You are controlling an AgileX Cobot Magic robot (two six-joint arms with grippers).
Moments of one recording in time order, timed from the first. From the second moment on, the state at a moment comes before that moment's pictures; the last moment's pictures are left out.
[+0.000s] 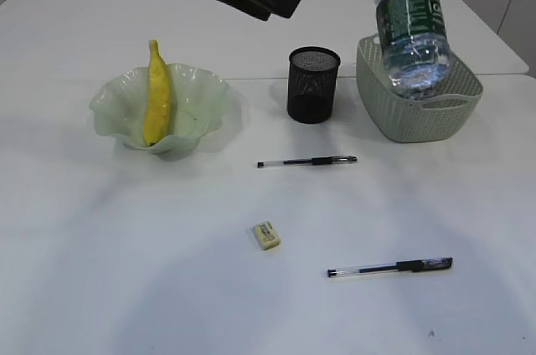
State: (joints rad) left arm -0.43 1.78 -1.75 -0.84 1.18 0.63; right arm 0.01 1.91 -1.97 0.58 1.25 -0.35
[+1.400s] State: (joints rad) left arm -0.29 1.78 -1.75 -0.88 0.96 0.63; right arm 0.01 1.91 -2.03 1.17 1.25 -0.97
